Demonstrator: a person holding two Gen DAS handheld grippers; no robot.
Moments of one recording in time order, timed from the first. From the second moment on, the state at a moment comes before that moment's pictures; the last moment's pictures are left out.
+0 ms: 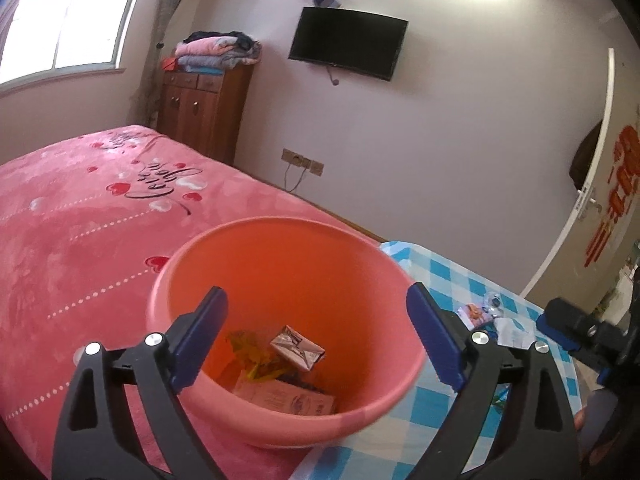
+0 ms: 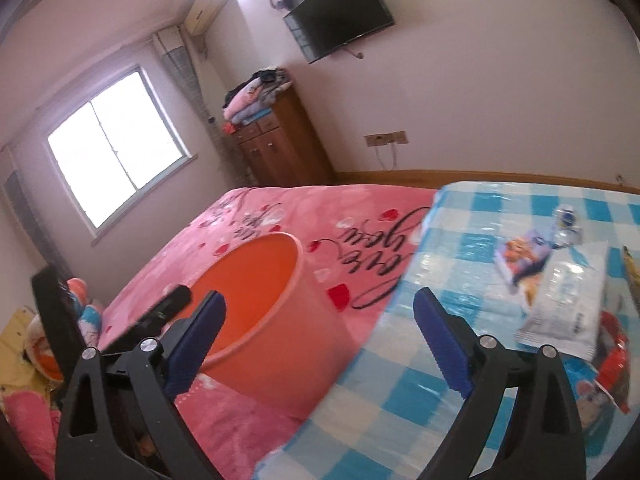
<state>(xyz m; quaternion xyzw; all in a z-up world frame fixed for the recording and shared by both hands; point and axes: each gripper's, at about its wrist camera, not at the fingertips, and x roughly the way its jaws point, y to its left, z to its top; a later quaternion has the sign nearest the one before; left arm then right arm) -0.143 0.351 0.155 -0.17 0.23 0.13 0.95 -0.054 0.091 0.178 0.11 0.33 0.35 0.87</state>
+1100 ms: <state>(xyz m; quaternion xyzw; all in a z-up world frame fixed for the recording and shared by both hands) -0.108 0.232 0.141 -0.12 0.27 0.03 0.95 -0.068 -0.045 0.132 0.12 0.30 0.22 0.92</state>
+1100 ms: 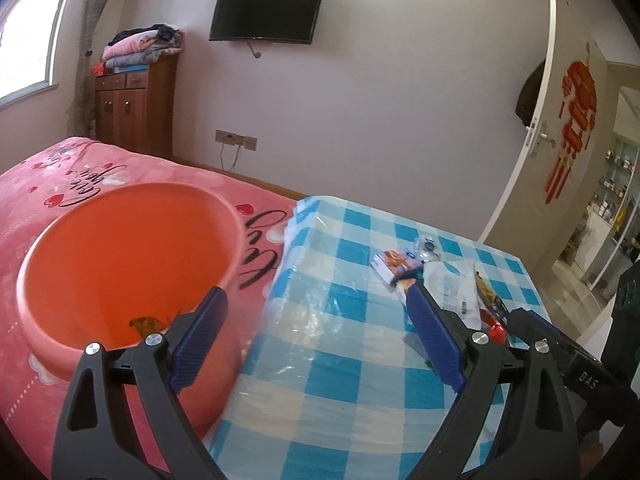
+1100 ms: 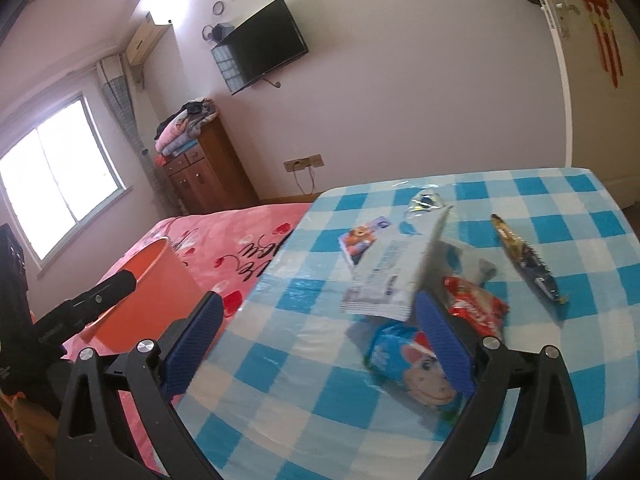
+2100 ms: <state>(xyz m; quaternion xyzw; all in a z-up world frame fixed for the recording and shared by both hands) -0.066 0.120 0.110 -0.06 0.33 -0.06 0.94 -0.039 -0.173 0.085 0.20 0.31 0.14 0.92</state>
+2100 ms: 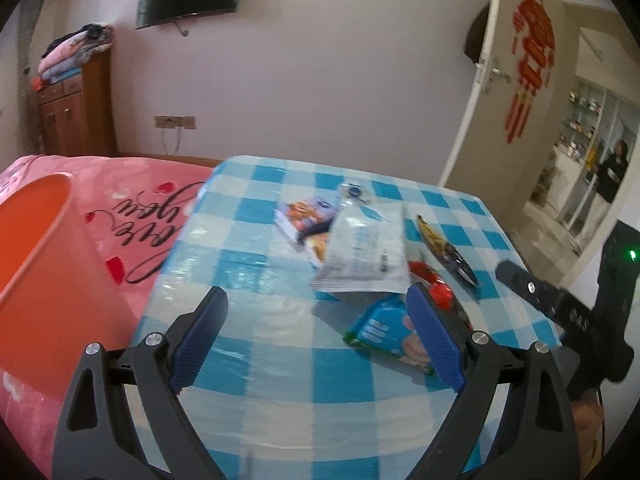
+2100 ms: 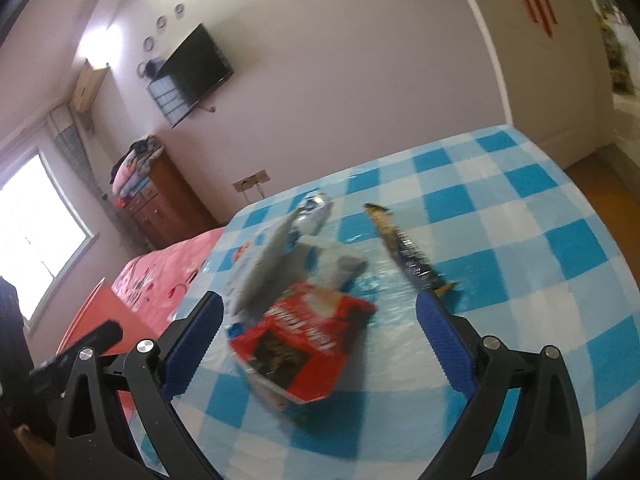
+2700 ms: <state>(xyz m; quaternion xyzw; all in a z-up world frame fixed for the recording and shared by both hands) 0.034 0.066 0.094 -0.04 0.41 -0.18 0.89 -0.015 -0.181 0.050 0.32 0.39 0.24 0.83</state>
